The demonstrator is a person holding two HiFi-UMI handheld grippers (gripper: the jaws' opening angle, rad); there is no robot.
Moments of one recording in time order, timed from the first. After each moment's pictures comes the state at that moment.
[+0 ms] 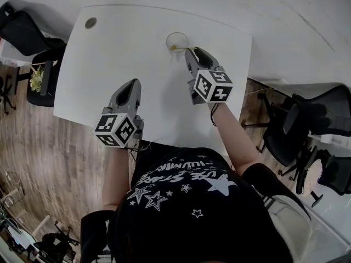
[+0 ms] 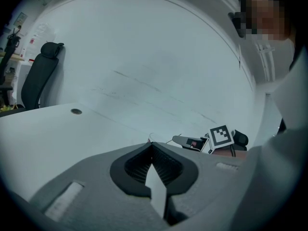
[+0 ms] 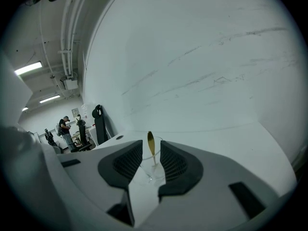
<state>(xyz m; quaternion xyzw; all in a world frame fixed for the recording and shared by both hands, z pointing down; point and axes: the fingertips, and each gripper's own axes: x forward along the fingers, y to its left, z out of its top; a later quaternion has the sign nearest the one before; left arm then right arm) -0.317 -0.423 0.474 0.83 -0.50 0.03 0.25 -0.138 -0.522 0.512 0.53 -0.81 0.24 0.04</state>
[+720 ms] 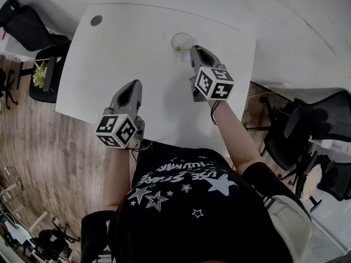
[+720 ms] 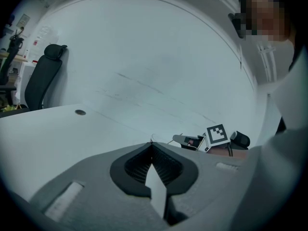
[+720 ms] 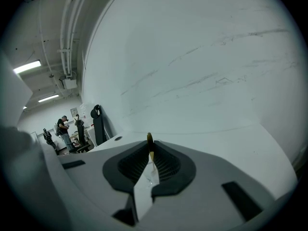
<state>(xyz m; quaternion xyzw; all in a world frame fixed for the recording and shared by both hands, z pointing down) -0.328 -0.416 0.472 0.82 -0.51 0.02 0.25 -0.144 -0.532 0.510 0.54 -0.81 0.24 0.04</state>
